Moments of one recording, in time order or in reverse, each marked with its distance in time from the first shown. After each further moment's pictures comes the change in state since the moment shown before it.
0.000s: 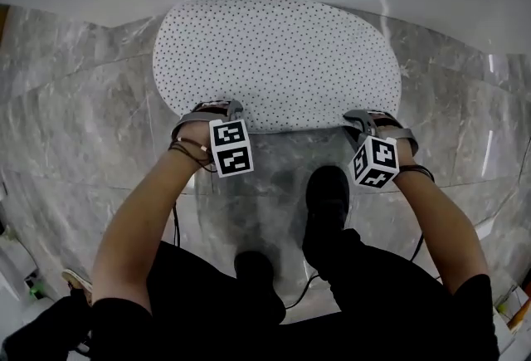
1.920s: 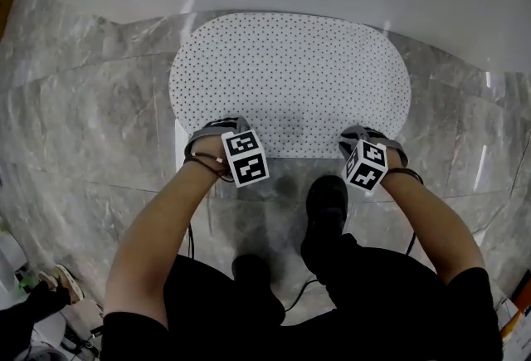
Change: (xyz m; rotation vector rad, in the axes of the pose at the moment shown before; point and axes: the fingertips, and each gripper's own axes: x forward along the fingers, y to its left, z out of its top) left arm 0.001 -0.020 0.002 -0.186 -0.001 -0.068; right arm 0.024 0.033 -0.004 0.134 0.106 0.216
